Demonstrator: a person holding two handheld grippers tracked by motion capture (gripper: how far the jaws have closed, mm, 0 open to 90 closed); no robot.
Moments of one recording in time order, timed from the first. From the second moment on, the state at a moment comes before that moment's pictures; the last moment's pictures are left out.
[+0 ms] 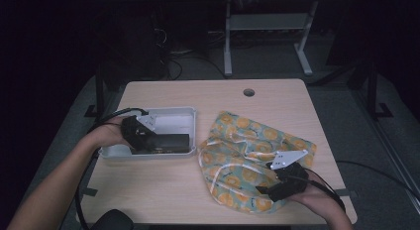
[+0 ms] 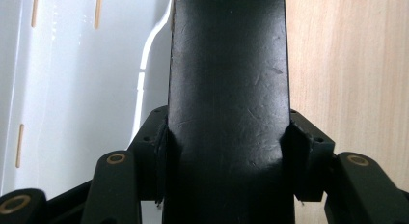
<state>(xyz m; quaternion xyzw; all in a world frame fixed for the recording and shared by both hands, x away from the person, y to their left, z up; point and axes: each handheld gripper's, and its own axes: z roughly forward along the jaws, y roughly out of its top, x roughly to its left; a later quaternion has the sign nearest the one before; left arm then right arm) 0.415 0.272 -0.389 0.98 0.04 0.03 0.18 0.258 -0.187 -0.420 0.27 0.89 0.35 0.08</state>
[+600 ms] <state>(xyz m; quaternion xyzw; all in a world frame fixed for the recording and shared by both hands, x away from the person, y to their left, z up) 0.417 0.267 -0.395 0.98 0.03 0.01 0.18 0.258 -0.188 -0.421 0.26 0.90 0.35 0.08</state>
